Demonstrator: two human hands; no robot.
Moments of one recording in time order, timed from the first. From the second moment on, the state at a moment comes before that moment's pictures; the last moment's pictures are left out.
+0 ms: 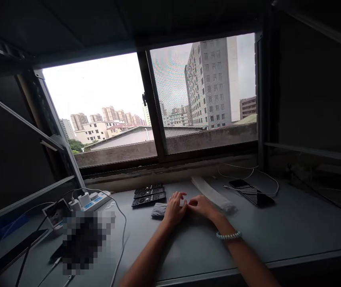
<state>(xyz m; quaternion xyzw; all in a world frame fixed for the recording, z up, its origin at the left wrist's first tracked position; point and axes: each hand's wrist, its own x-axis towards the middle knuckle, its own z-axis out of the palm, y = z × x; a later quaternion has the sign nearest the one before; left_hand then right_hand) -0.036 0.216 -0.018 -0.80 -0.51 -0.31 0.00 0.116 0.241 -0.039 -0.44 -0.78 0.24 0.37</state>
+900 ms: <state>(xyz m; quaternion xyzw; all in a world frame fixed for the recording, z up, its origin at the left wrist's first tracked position) -0.047 0.222 -0.011 -0.73 -0.57 -0.37 0.08 0.122 0.239 -0.040 -0.46 -0.79 0.17 0.37</state>
